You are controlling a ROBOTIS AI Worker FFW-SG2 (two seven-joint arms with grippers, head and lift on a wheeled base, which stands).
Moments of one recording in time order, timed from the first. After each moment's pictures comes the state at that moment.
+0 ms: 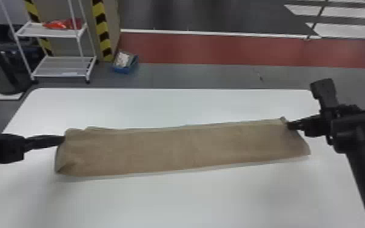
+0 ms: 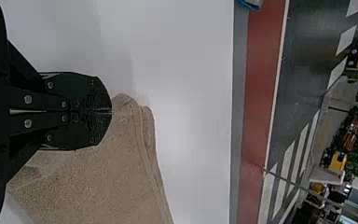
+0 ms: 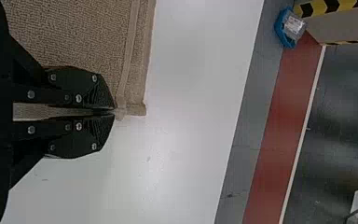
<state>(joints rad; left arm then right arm) -0.13 0.38 0.25 -1.66 0.03 0.96 -0.89 -0.48 -0.28 -0.14 -1.20 0.38 0.80 0.62</state>
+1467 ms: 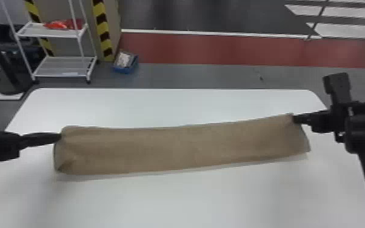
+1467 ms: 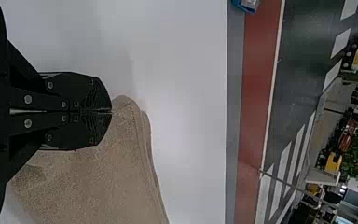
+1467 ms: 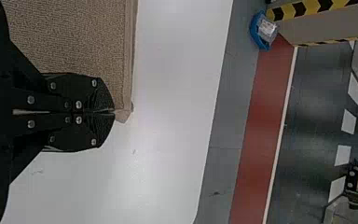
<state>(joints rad) -0.13 0.39 0.27 -1.66 0.03 0.96 -0.89 -0.42 -0.29 -0.19 -1.34 0.34 0.83 0.64</state>
